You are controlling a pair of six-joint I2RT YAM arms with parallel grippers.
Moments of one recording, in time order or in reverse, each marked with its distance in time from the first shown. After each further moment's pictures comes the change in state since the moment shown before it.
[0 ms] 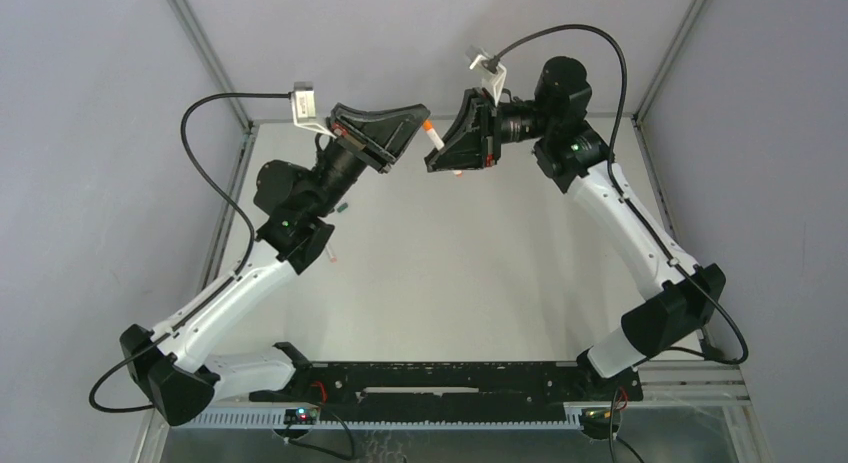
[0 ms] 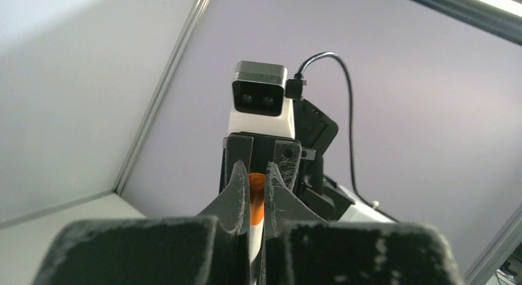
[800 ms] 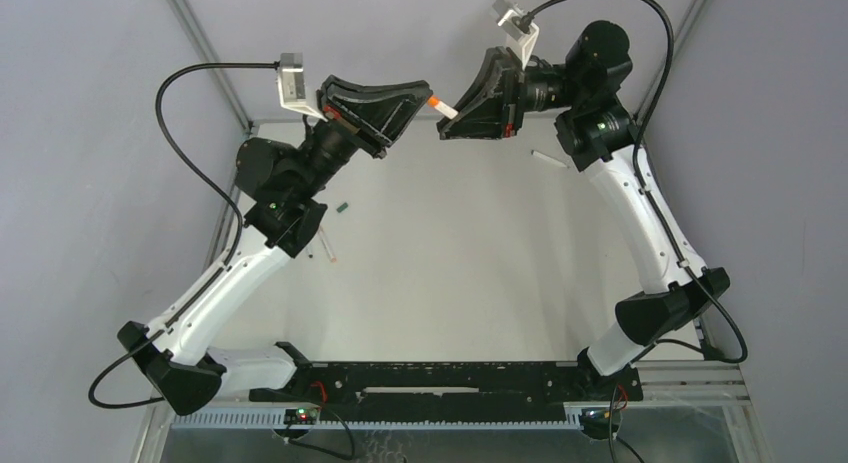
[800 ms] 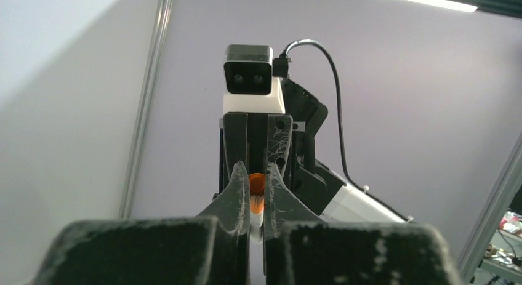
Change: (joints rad) left arm 0.010 0.085 0.219 -0.066 0.157 0.109; right arm -0.037 0.075 0.293 0.019 -0.068 0.106
